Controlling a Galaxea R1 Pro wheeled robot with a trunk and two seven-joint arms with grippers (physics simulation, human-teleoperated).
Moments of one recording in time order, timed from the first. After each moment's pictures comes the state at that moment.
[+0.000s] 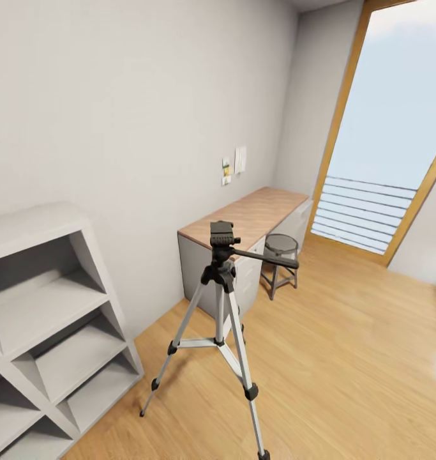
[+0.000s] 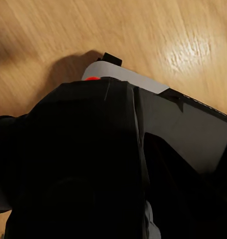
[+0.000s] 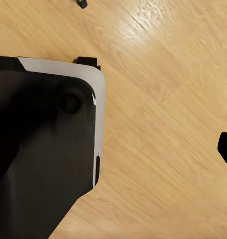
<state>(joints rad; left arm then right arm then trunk) -0.22 0.06 0.06 -0.02 0.37 0.03 -0.05 -0.25 -0.13 -0.12 0.03 0.19 -0.03 0.08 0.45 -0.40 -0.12</state>
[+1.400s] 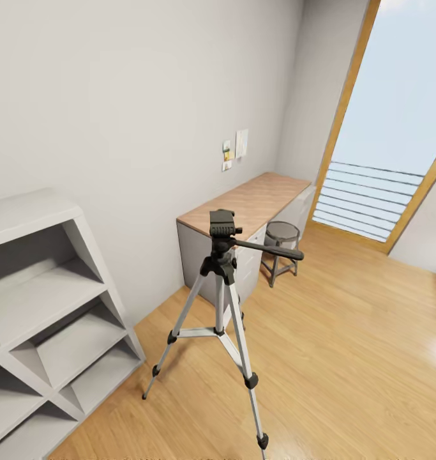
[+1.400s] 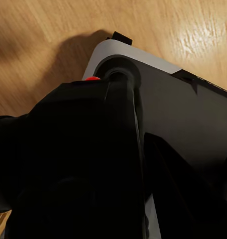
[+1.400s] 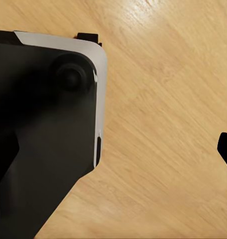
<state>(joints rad) -0.22 0.06 0.06 -0.02 0.37 0.03 -0.05 -0.25 -0.13 -0.12 0.03 0.20 -0.02 0.08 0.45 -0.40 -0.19</state>
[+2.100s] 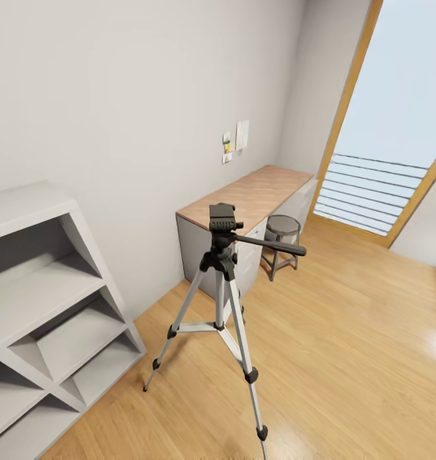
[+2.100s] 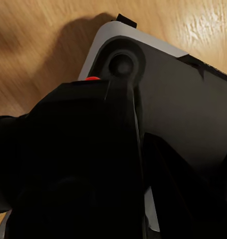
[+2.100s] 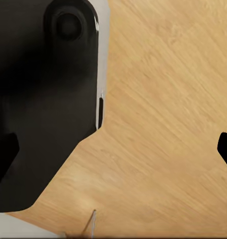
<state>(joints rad) -0.22 0.05 0.07 -0.01 0.38 0.03 -0.05 -0.21 -0.13 -0.12 0.03 0.19 0.01 0.08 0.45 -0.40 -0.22</state>
